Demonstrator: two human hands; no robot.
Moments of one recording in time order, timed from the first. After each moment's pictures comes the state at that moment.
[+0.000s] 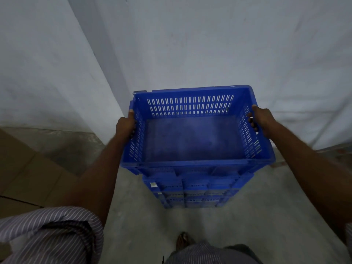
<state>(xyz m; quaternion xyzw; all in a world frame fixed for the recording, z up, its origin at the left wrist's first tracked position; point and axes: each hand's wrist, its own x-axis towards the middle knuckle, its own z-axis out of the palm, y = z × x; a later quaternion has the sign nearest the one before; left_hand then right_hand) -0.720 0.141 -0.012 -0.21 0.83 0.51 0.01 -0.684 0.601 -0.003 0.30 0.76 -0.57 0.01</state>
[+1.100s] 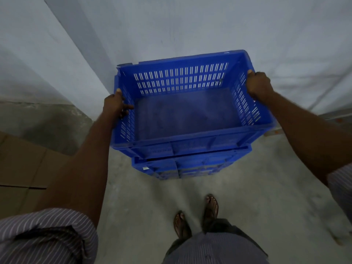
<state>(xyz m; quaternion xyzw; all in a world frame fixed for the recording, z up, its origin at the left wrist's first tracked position) -0.761 0.168 -0.051 -0.25 0.79 0.56 0.09 -0.757 0.622 -0.047 0.30 0.88 -0.37 0.00</state>
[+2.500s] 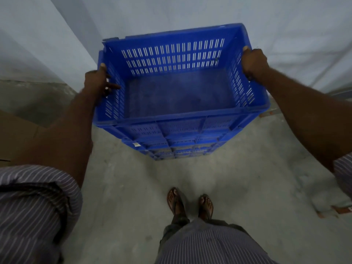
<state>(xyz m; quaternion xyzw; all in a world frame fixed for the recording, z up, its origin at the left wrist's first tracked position) -0.726 0.165 -0.060 -0.25 0.81 0.53 0.06 -0.730 0.634 -0.063 0.31 0.89 -0.35 0.00</state>
